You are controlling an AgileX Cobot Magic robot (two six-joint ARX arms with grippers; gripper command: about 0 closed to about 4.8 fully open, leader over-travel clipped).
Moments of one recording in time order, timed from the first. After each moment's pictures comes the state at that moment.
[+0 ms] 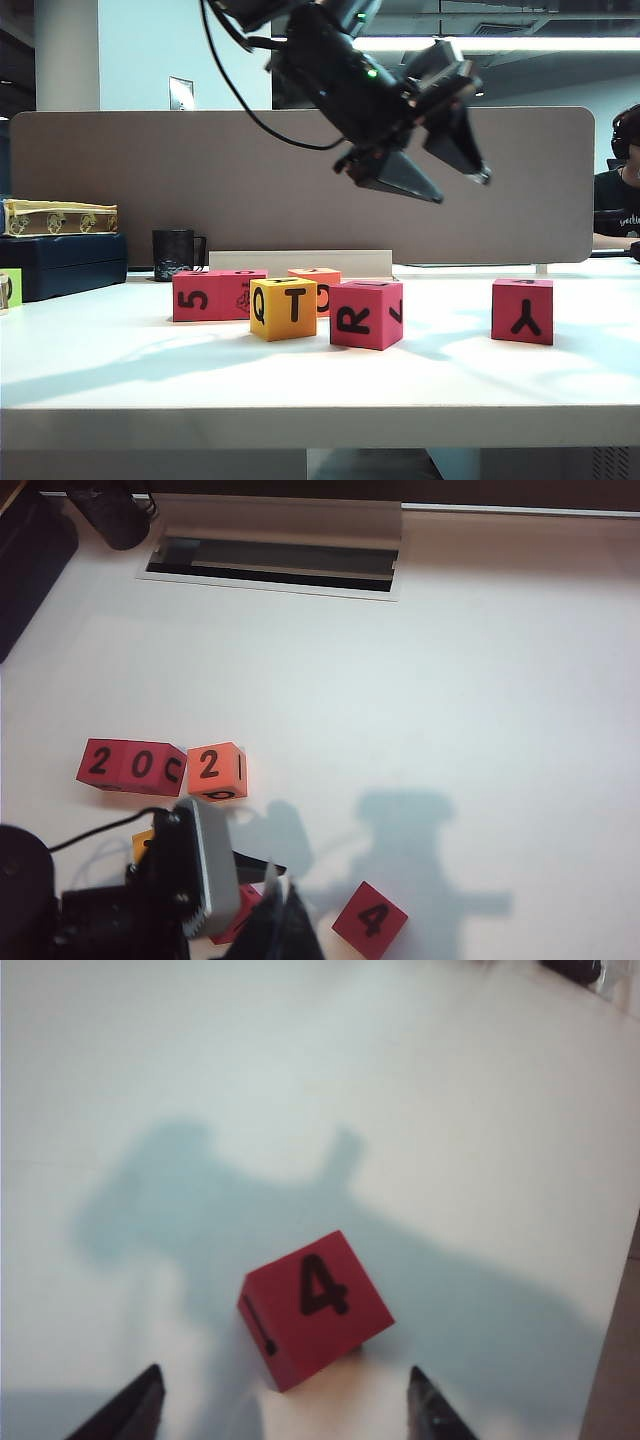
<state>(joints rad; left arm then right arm) -0.74 1.98 1.59 -0.23 0.34 0.00 0.24 1.70 2.43 -1.40 -0.11 0.13</state>
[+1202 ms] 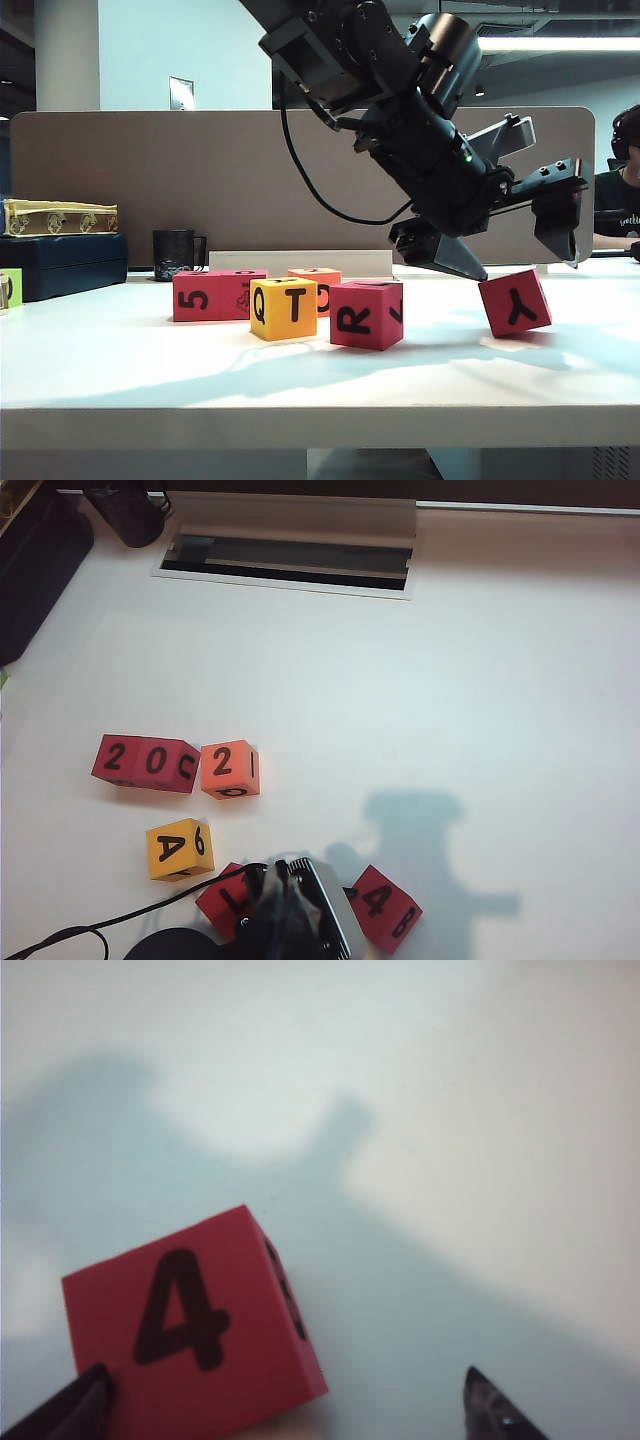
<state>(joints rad) -0.89 2.16 1.59 -0.04 0.10 -0.17 0.24 1.70 2.43 -1.40 -0.13 0.13</state>
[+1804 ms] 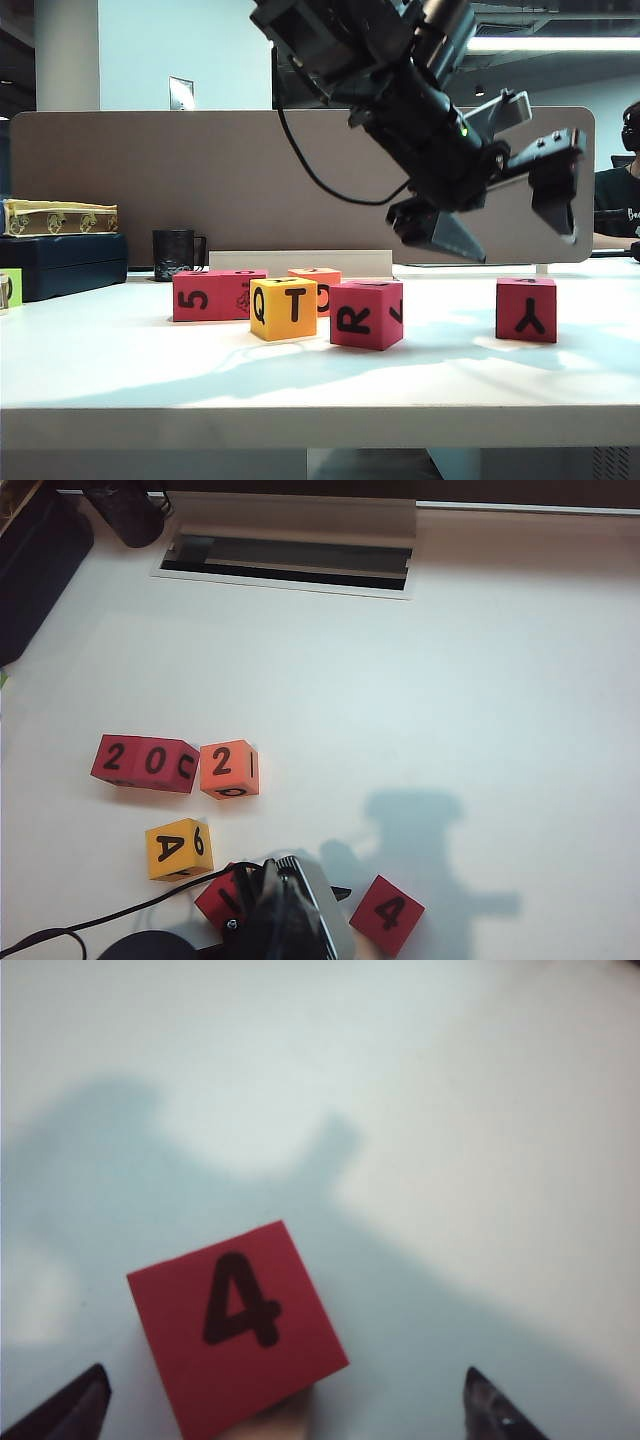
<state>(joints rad) -0.89 2.12 1.59 -0.07 0.11 -0.17 0.24 1.70 2.43 -1.40 -0.13 0.13</state>
